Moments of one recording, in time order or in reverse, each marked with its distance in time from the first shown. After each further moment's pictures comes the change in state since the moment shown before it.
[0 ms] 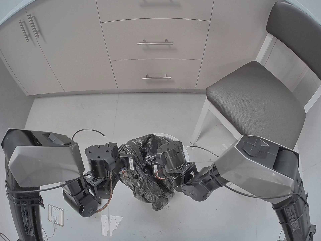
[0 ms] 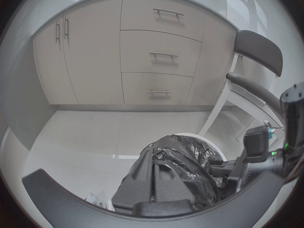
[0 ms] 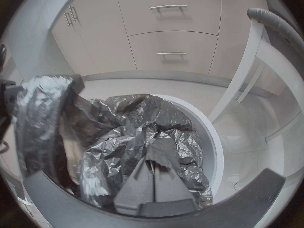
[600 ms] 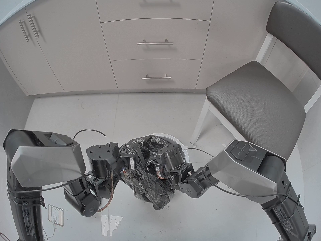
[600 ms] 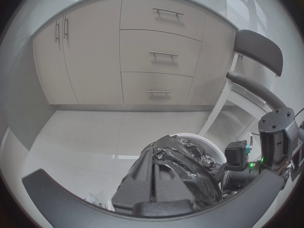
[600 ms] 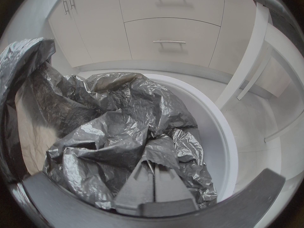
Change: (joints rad) left arm 0.000 0.013 -0.014 0.000 0.000 0.001; right arm -0.044 0.126 -0.133 0.056 0.003 -0.042
